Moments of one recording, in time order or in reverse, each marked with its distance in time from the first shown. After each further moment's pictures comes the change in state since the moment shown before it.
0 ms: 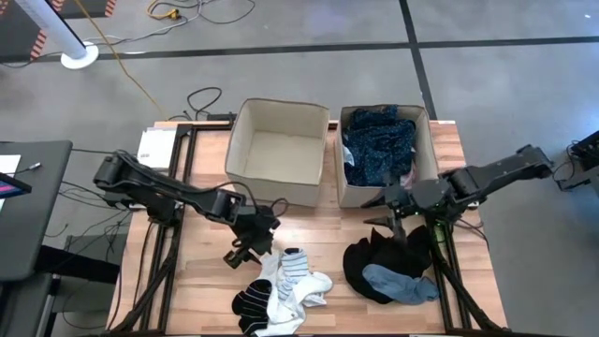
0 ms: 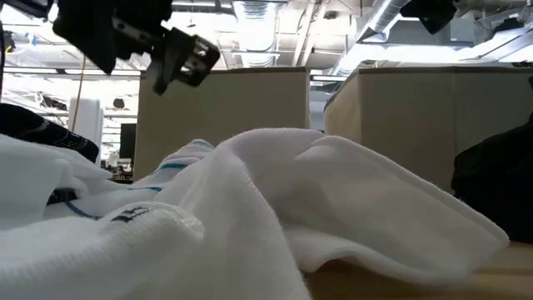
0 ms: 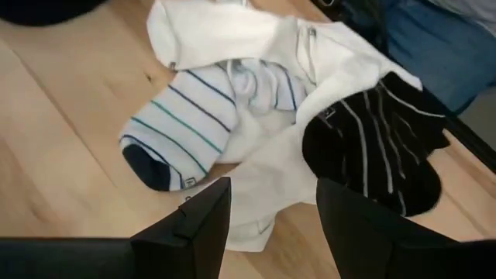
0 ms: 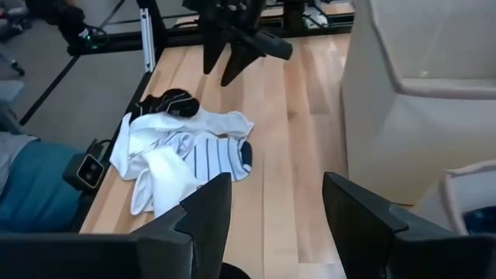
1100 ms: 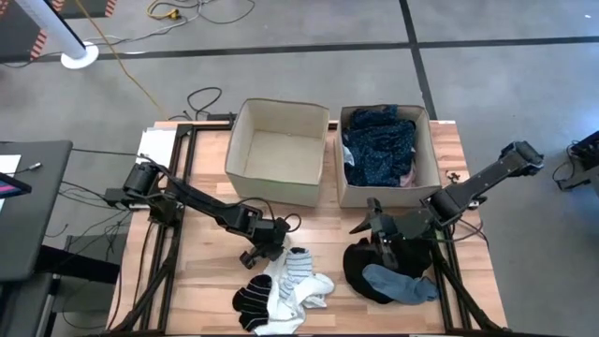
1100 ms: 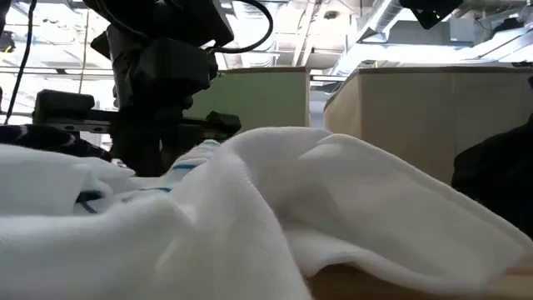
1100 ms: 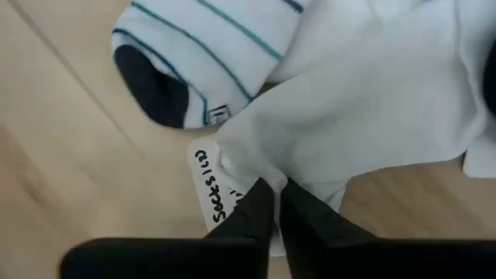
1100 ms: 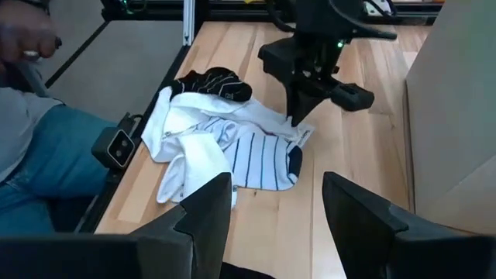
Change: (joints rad) left arm -0.008 0.268 -0.046 0.192 -0.258 0.171; right arm 0.156 0.212 0.000 0.165 0.039 -0.001
